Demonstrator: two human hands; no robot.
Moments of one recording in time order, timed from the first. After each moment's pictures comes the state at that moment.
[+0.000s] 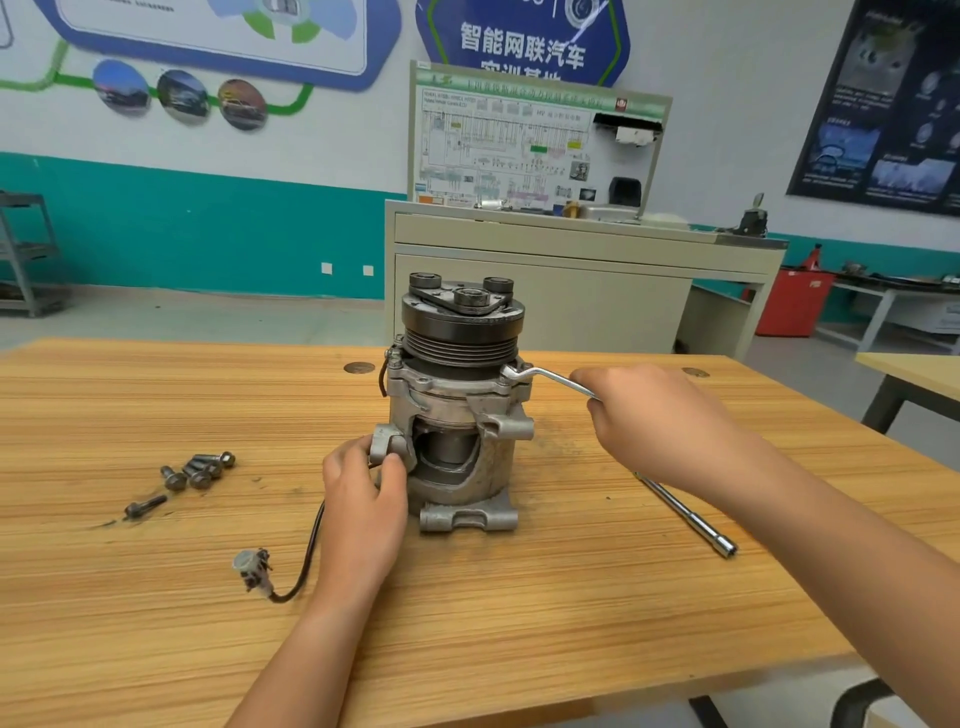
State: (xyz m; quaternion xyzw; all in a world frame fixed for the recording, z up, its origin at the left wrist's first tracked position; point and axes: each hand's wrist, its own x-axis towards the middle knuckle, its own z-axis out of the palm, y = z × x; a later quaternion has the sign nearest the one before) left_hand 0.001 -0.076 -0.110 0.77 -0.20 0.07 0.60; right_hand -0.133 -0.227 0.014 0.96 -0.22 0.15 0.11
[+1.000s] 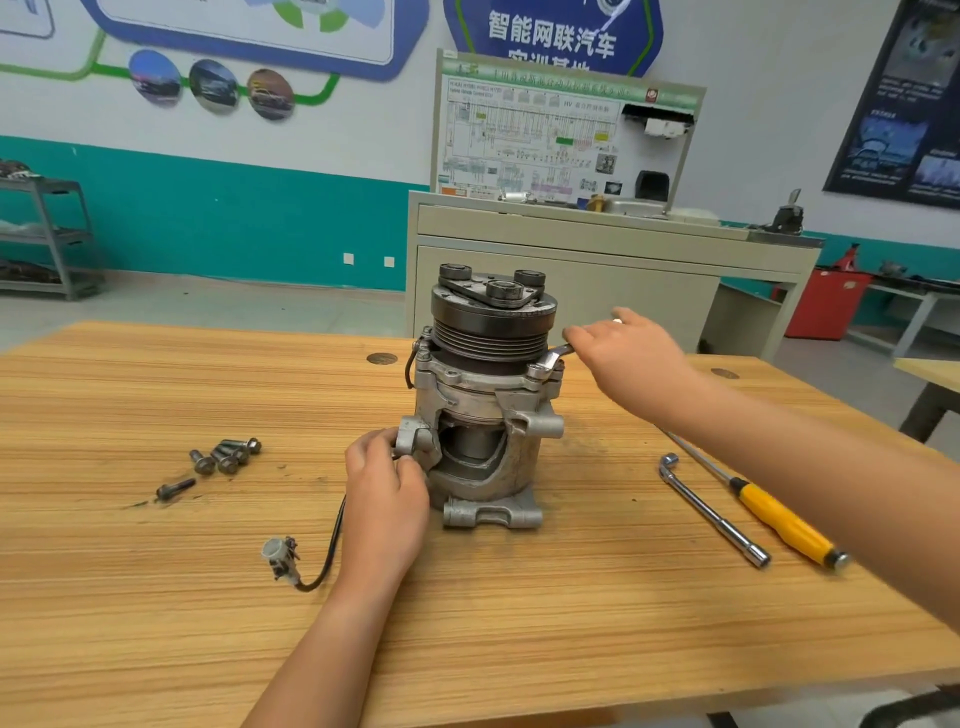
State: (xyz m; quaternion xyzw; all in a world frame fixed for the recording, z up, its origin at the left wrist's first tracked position) left_hand 0.007 -0.076 -0.113 0.78 -0.20 0.08 0.59; right_hand -0.062 -0.283 0.009 0.92 -0.08 0.16 0.34
